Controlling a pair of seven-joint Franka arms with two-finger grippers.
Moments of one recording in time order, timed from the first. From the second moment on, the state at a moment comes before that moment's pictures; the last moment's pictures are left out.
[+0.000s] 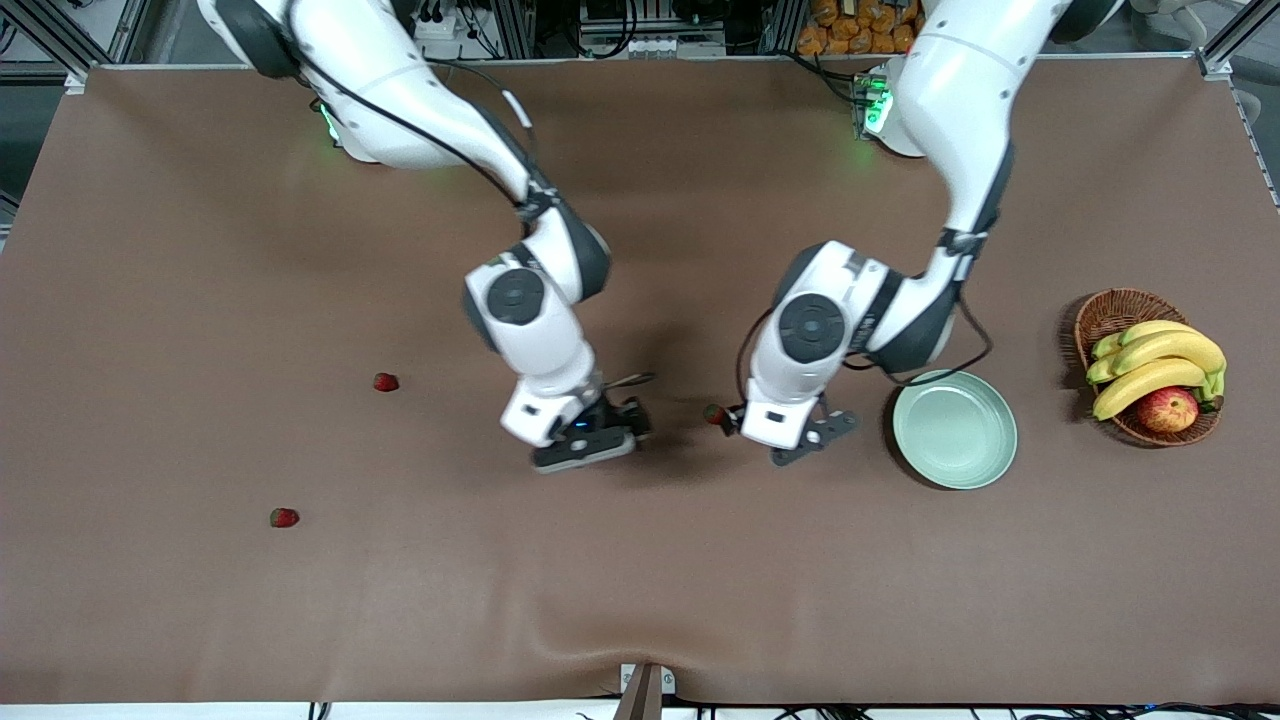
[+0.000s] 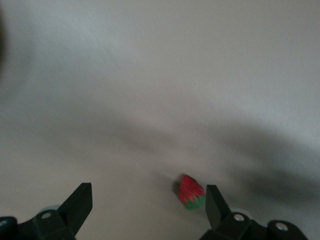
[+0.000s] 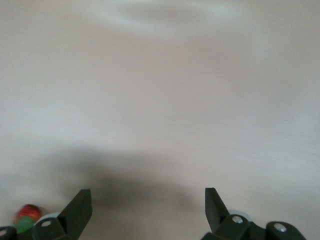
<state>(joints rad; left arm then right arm) -0.49 0.68 -0.10 -1.53 0.08 2.18 -1.09 0.60 0.71 -0.05 -1.47 0.06 2.51 0.38</state>
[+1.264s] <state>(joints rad) -0.55 0.81 -0.09 -1.52 0.08 2.37 -1.22 0.30 0.54 -0.15 -1.91 0.06 2.26 0.33</state>
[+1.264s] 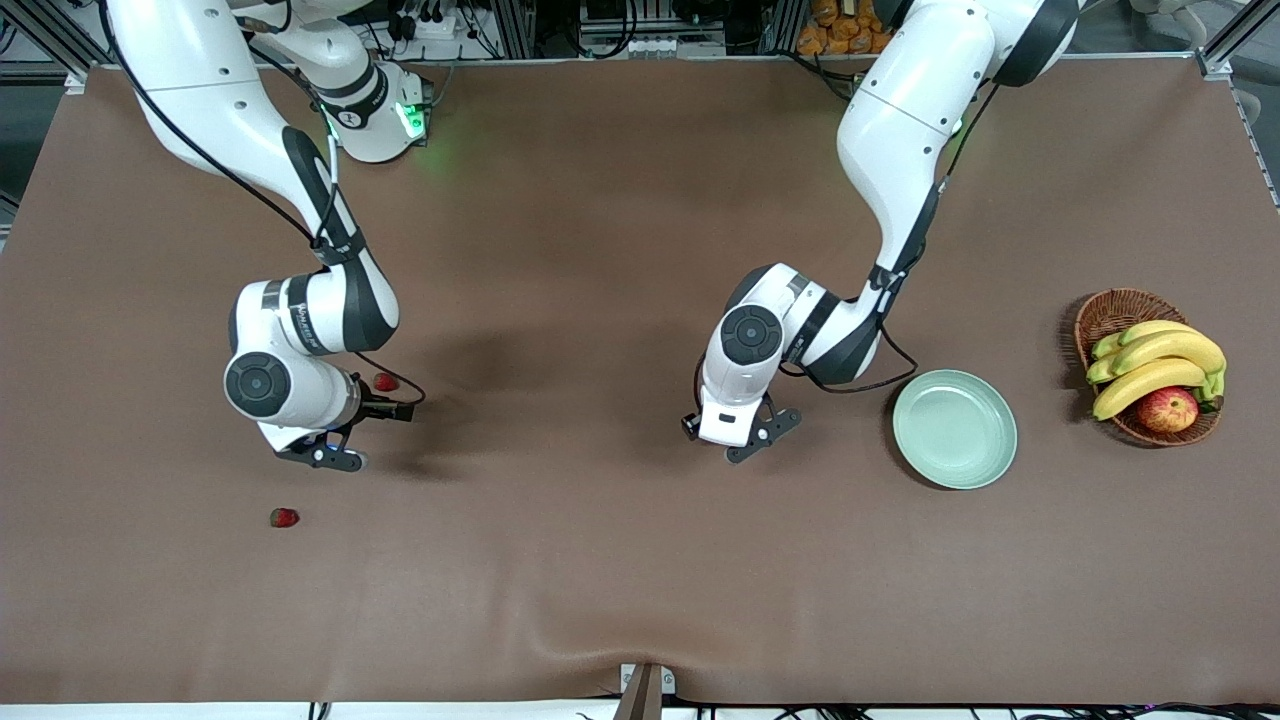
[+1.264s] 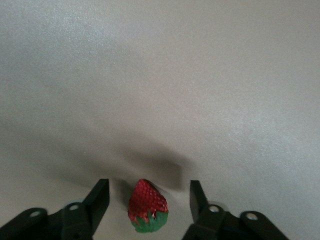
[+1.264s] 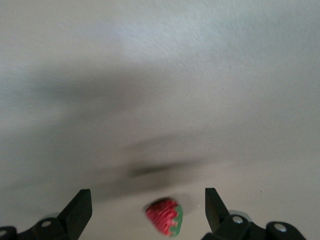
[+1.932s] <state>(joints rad) -0.56 0.81 -0.09 -1.52 0.09 2.37 -1.09 0.29 0.44 -0.15 -2.14 0.06 2.43 0.42</state>
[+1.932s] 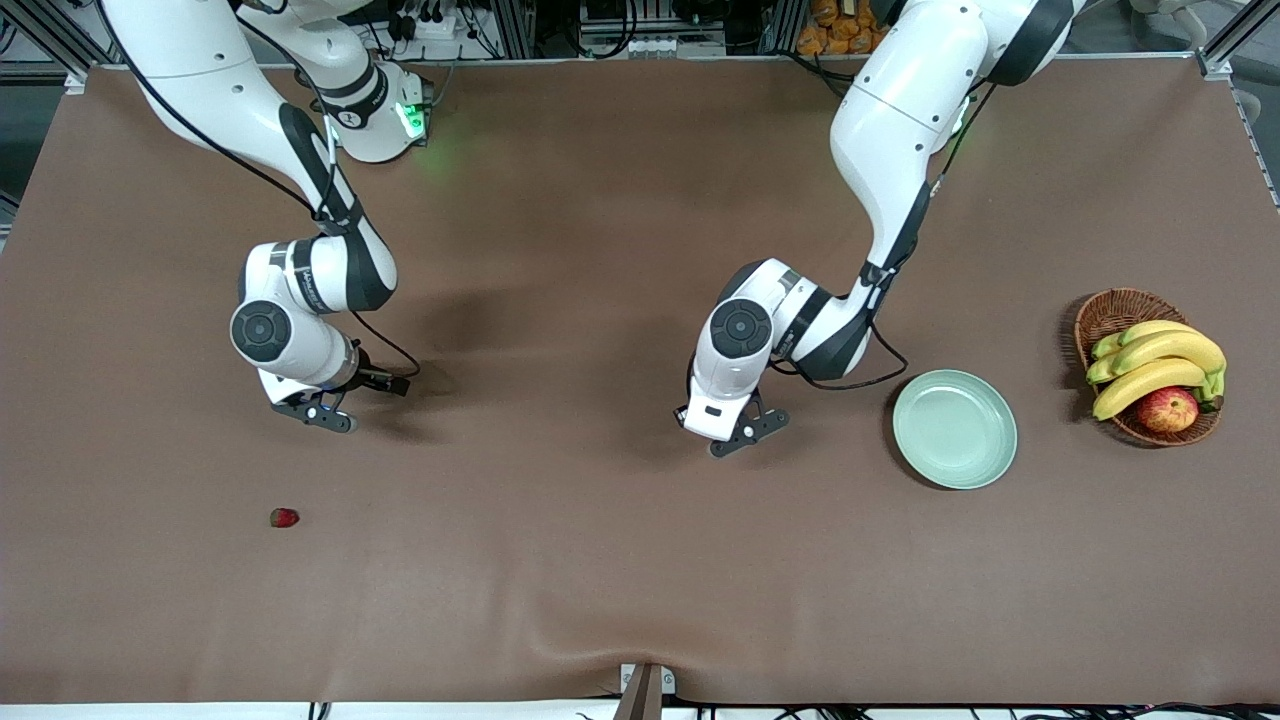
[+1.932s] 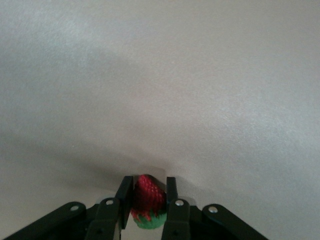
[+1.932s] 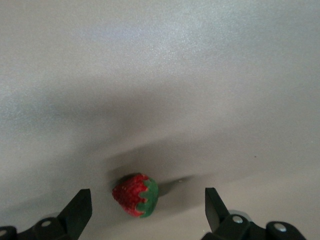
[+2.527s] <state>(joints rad) -0.35 0.55 -0.07 -1.51 0.09 2.17 -0.78 0.29 0.44 -0.15 -2.16 0.06 2.48 0.42</state>
